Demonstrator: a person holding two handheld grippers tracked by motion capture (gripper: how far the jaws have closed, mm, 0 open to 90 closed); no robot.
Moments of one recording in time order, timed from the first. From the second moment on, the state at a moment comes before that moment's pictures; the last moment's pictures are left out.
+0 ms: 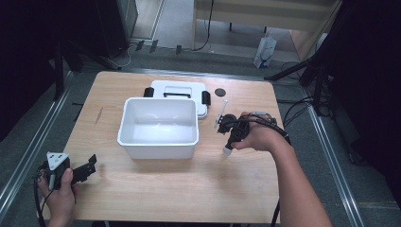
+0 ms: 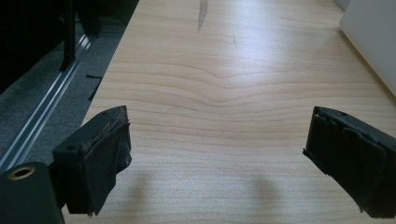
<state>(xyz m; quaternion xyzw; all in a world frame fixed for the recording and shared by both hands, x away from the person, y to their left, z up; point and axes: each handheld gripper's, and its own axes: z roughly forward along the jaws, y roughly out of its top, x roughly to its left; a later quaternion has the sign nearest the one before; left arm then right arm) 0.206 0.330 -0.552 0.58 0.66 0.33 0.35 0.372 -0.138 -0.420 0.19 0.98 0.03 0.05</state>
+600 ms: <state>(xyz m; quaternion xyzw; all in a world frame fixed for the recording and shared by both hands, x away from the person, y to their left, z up) 0.206 0.331 -0.552 0.58 0.66 0.33 0.35 0.375 -0.103 -0.341 0.14 0.99 0.07 0.07</state>
